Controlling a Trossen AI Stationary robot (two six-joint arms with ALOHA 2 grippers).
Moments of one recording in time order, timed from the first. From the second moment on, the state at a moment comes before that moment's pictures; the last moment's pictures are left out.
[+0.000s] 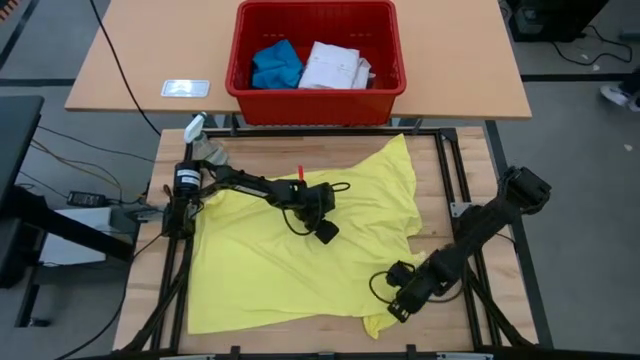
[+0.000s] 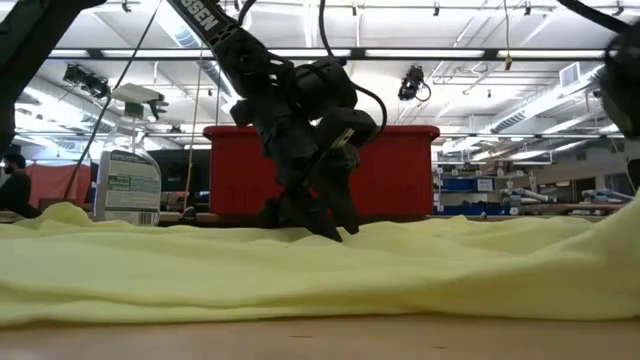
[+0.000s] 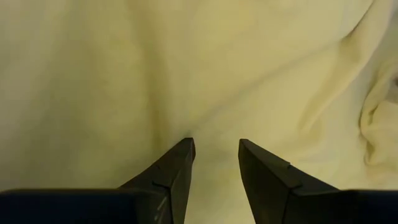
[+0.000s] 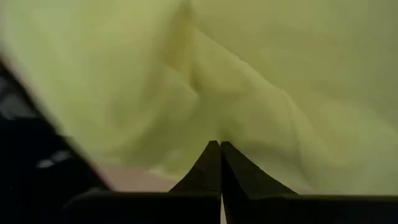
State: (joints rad) left arm 0.12 2.02 1.22 -0.23 0.35 -0.69; right arm 0.75 1.61 0.79 -0.35 -0.07 1.52
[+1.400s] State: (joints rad) left arm 0.13 1.97 1.25 0.09 0.45 -0.79; right arm 0.63 1.24 0.73 -0.96 0.07 1.70
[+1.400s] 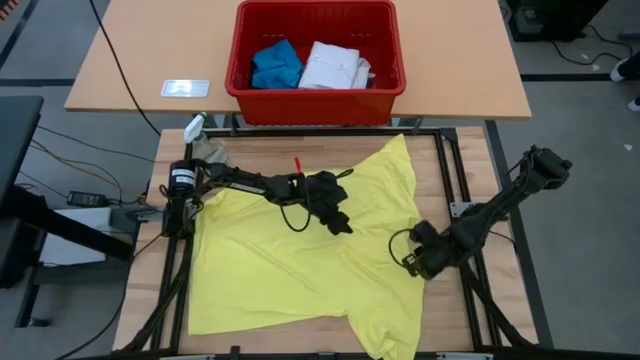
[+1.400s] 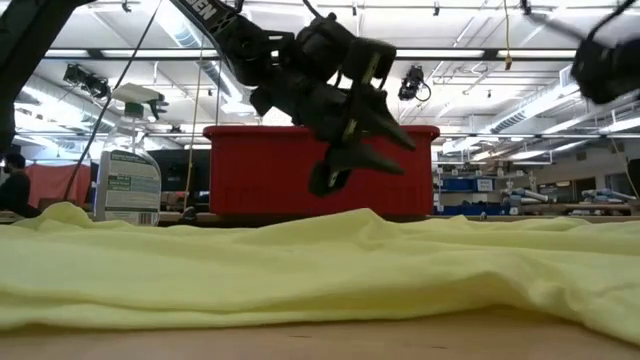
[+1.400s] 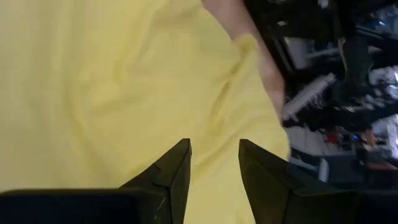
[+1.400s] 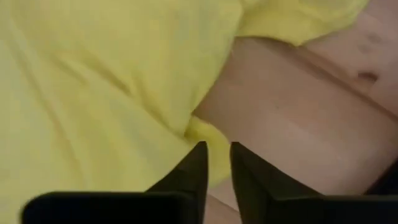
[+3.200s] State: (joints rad) left arm 0.09 1.97 1.24 -0.45 0.28 -0.64; right arm 0.71 1.23 0.76 -0.73 -0.41 1.68
